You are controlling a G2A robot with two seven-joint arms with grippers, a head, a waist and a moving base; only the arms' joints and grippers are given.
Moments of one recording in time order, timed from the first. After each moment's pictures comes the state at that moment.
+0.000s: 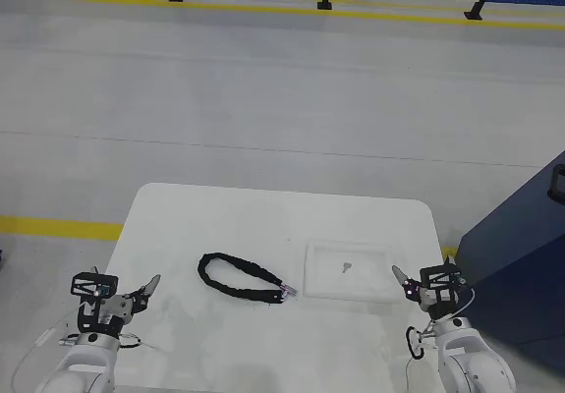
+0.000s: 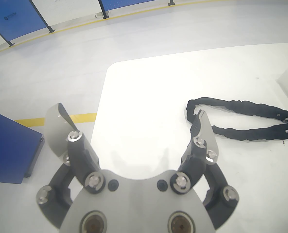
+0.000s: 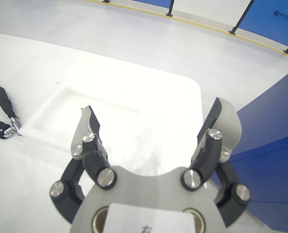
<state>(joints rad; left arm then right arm) 1.73 -1.15 -1.60 -1.80 1.33 0.00 0.00 -1.73 -1.15 1.60 -1.80 -1.33 0.00 0.00</state>
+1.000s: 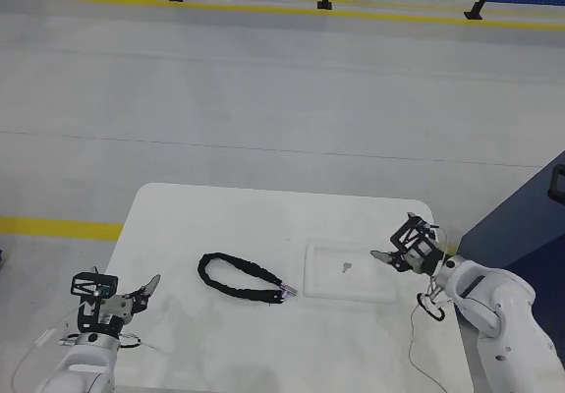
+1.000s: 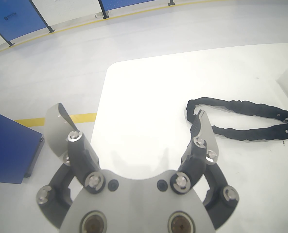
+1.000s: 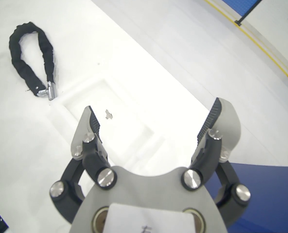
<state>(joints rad) 1.73 -1.15 -1.60 -1.80 1.33 0.00 0.00 -1.30 -1.10 1.61 -1.71 -1.34 -0.72 0.47</state>
